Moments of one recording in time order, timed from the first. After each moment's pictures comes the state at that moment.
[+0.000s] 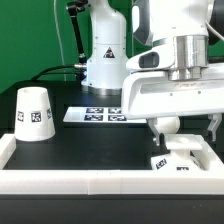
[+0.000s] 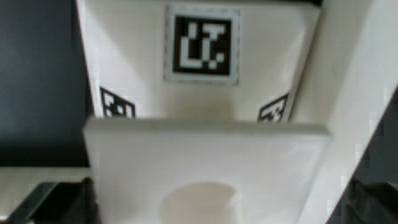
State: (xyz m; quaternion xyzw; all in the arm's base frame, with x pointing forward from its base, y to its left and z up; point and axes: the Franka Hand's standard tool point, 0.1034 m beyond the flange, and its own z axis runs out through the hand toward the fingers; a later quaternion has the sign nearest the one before) arm 0.597 0.103 0.061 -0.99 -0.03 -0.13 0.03
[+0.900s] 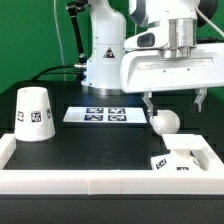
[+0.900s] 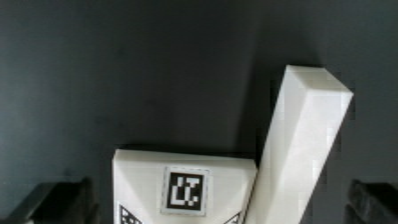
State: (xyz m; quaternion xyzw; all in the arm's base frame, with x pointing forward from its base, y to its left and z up) arm 0.518 0.107 0.077 -0.99 -0.06 -0.10 0.03
